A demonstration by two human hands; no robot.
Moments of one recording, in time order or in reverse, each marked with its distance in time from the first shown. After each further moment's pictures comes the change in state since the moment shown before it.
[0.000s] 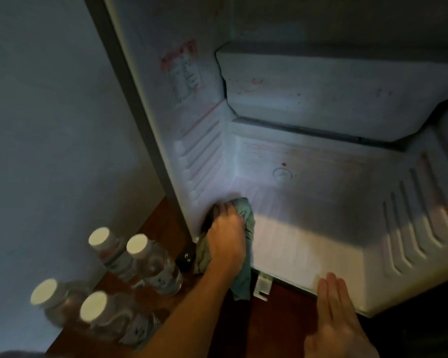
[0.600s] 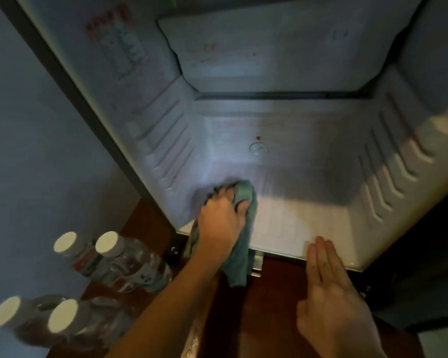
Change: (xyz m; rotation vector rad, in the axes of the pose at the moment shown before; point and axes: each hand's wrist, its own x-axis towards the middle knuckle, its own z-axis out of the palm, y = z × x) left_hand -0.006 0.012 -0.013 -0.055 -0.073 0.219; right_hand 0.004 -0.015 0.000 0.058 0.018 0.061
